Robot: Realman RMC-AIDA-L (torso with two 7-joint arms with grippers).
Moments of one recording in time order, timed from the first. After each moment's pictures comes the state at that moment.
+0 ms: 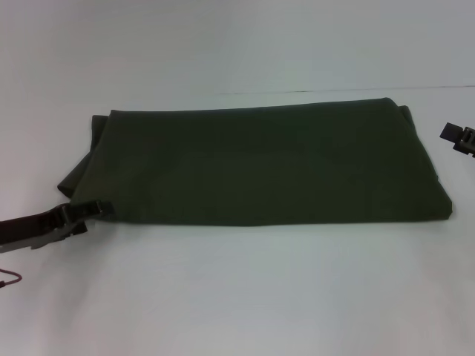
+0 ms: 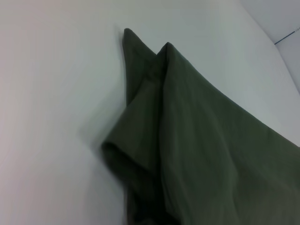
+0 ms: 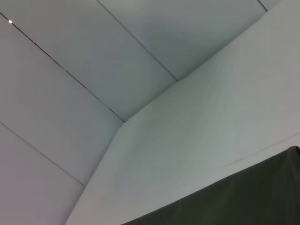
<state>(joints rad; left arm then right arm) -0.52 -2.09 0.42 0.66 2.31 1.25 -2.23 0.44 1.93 -0.44 -0.48 -1.85 -1.38 1.88</state>
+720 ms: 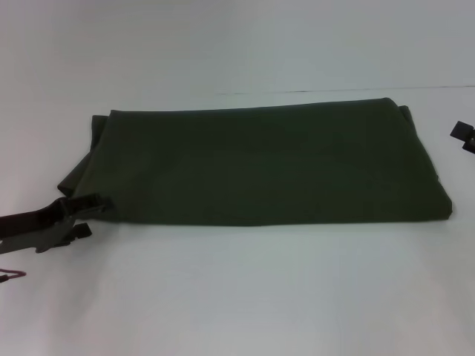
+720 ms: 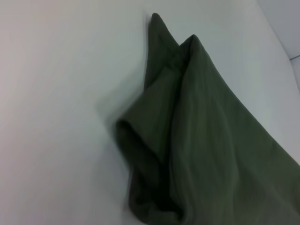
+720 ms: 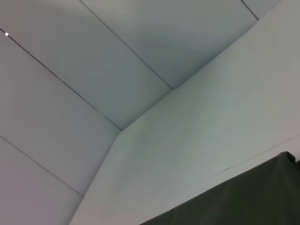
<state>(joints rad) -0.54 -2.08 0.41 0.66 2.33 1.27 -2.43 0.43 1.93 -0.40 -0.48 -1.85 -1.39 1.89</state>
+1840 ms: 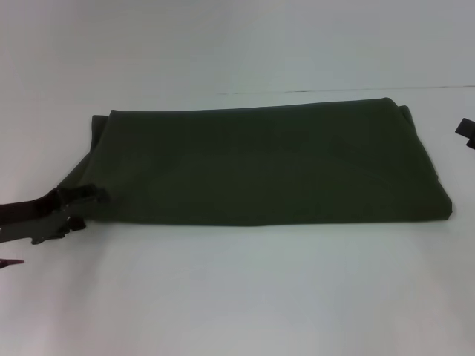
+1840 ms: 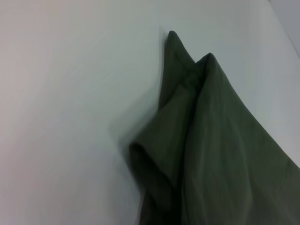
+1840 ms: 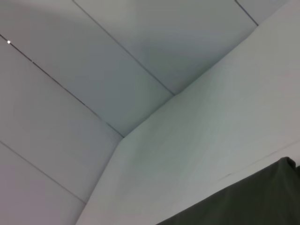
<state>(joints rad) -0.57 -2.07 0.42 0.64 2.36 1.22 -2.50 0.43 1.93 -0.38 -0.48 -1.85 -1.40 1.89</state>
